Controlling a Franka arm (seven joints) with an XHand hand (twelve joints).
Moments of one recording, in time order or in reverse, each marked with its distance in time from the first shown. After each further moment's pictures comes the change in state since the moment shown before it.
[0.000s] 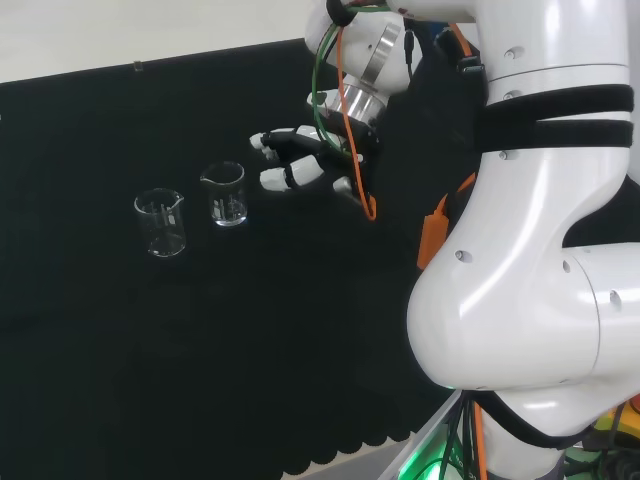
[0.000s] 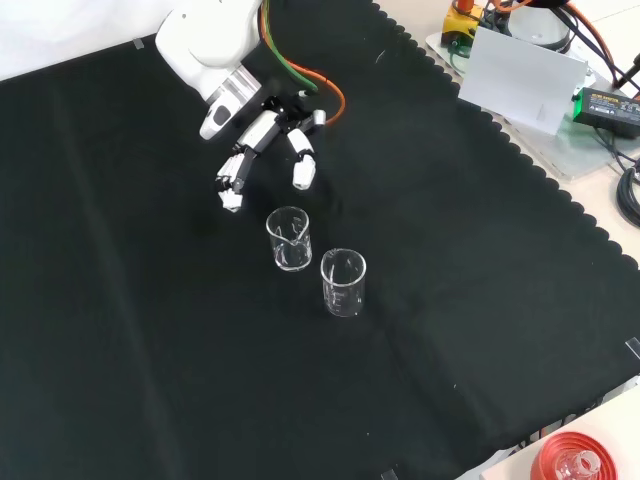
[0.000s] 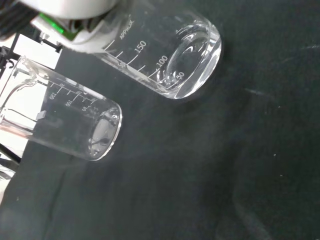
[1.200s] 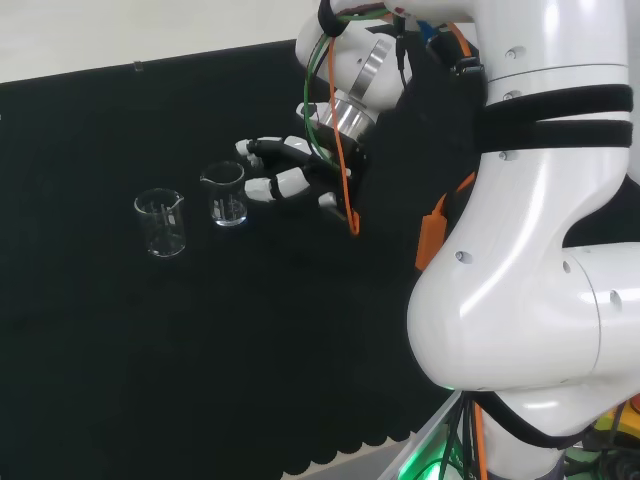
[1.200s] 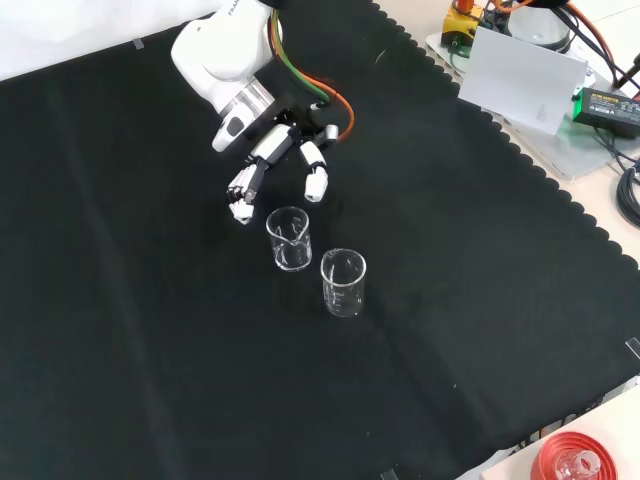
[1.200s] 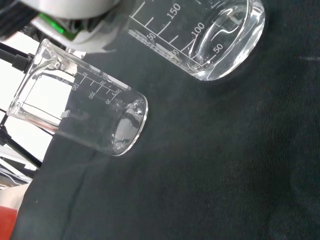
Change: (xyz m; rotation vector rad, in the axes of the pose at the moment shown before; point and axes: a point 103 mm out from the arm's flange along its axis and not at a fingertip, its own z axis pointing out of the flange) arm 0.011 0.008 0.031 -0.047 0.041 -0.048
